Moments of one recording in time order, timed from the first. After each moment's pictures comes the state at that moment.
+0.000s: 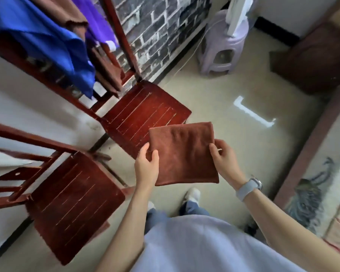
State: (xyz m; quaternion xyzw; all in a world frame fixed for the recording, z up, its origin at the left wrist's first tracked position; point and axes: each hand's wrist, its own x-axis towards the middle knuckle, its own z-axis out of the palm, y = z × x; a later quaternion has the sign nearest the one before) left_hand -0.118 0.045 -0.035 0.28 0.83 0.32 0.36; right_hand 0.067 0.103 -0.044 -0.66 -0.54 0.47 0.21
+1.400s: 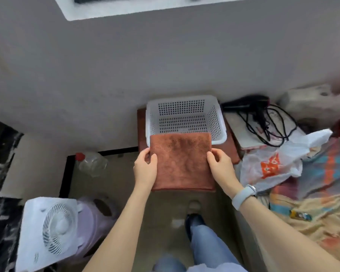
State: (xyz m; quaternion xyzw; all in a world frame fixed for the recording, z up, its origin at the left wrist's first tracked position) left_hand 0.576 0.975 -0.019 0.57 0.62 0.24 0.48; right_hand 0.741 0.871 -0.016 -0.80 -0.24 0.33 0.44
